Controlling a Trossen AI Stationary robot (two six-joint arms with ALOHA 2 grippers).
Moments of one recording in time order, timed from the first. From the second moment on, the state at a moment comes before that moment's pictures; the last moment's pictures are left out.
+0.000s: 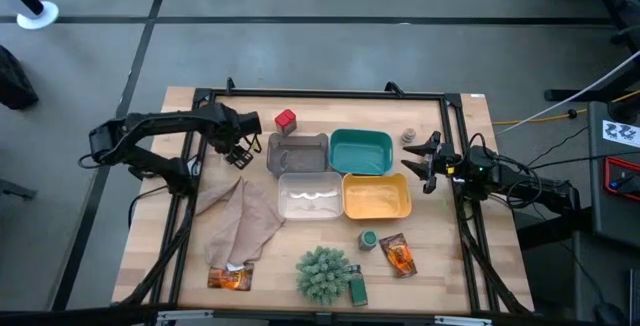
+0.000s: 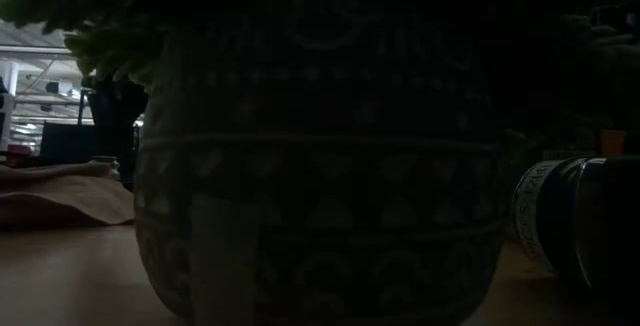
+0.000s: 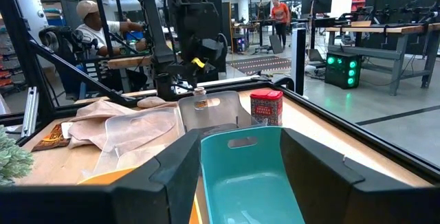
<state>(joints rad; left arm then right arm) 0.46 1.32 0.86 -1.21 -0.22 -0.47 -0.20 0.00 0.01 0.03 0.01 0.07</state>
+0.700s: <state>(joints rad) 0.59 1.43 0.86 -1.21 -0.11 -0.43 -0.20 0.00 0.01 0.02 0.01 0.07</state>
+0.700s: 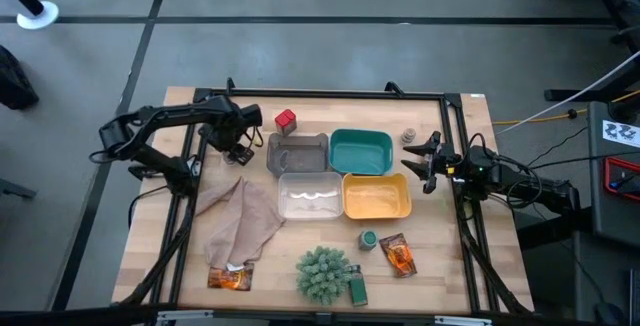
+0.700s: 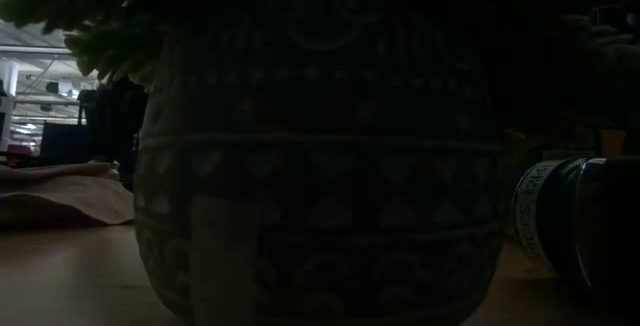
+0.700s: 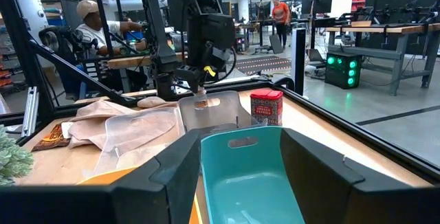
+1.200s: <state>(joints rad) 0.59 1.53 0.86 -1.18 -0.11 -0.38 -0.20 0.00 0.01 0.02 0.01 0.07</state>
